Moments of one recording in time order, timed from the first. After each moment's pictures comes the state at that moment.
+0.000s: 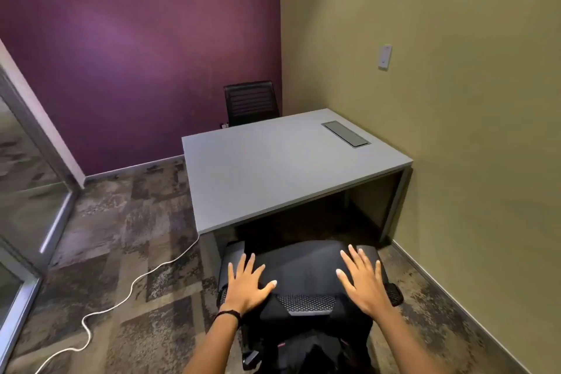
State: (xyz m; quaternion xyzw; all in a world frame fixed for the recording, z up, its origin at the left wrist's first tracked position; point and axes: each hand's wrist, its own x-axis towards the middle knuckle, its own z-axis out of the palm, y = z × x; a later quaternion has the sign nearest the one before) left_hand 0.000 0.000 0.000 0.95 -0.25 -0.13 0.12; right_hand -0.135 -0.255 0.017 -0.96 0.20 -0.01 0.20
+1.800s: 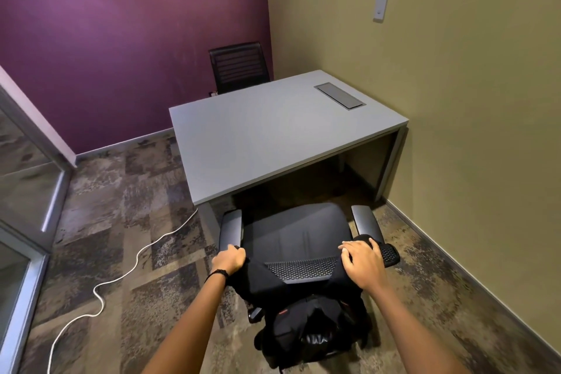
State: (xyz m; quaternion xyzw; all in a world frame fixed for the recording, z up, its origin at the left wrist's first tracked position) left_hand 0.015 0.016 -0.003 0.95 -0.05 -0.28 0.15; right_hand -0.163 -0.252 -0.026 -0.96 0.21 -0.09 0.19
